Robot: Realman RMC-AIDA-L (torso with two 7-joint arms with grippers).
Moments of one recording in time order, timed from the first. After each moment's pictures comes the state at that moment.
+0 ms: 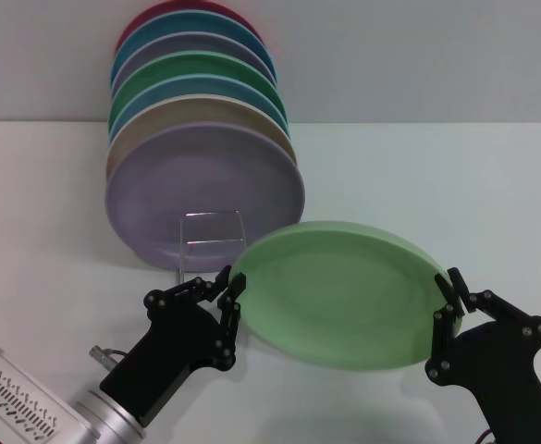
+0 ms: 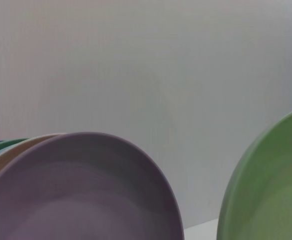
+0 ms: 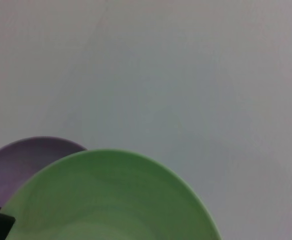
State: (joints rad) left arm -0.33 -2.08 -0.16 -0.45 2.14 1.29 0.08; right arm 0.01 2.08 0.23 0.73 -2.07 -1.48 -0.86
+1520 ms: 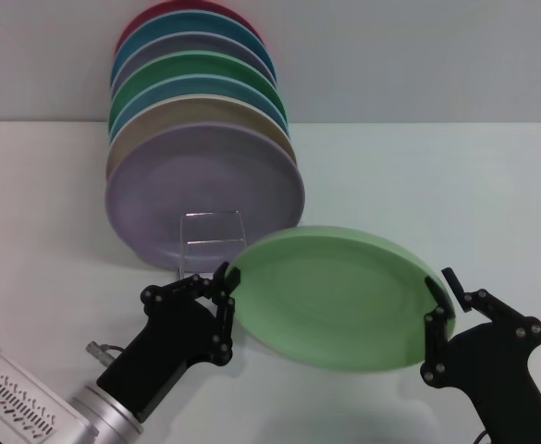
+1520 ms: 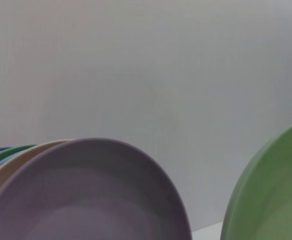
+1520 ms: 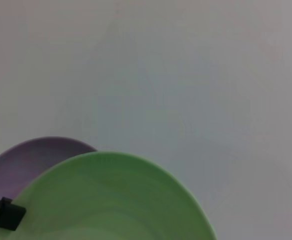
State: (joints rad) left arm -0.33 -2.08 -0.17 -0.44 2.14 1.30 0.10; right arm 0.03 2.08 0.22 0.71 -2.08 -1.48 -0.86
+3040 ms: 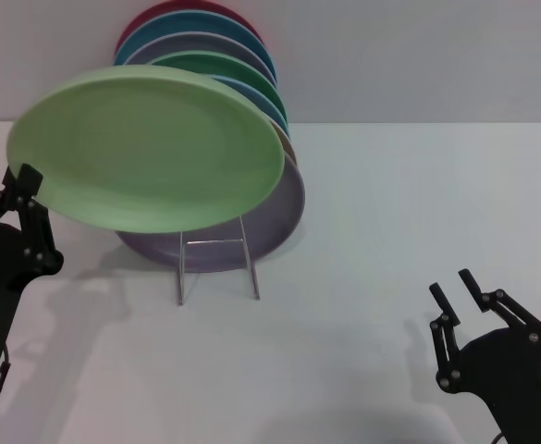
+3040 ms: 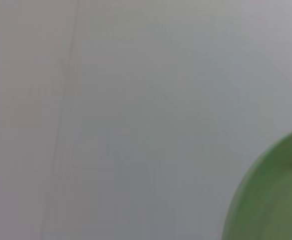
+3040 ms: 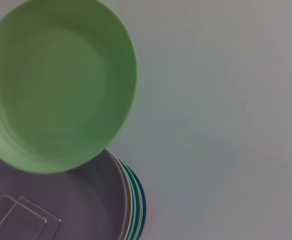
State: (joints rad) left arm -0.23 -2.06 -0.48 -0.40 2.14 1.64 -0.02; right arm 0.05 2.08 0.20 0.60 -2.07 -1.52 -0.77
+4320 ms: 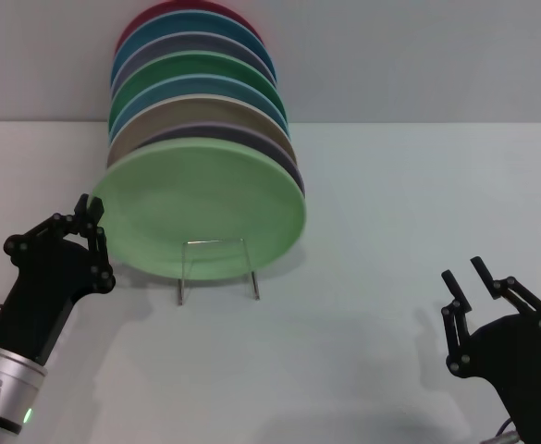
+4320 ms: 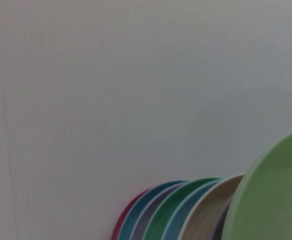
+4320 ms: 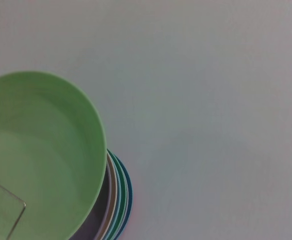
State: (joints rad) left arm -0.29 -2.08 -0.46 -0.35 2.14 1.39 0.18; right arm 0.08 2.08 0.21 0.57 -2.03 -1.52 -0.79
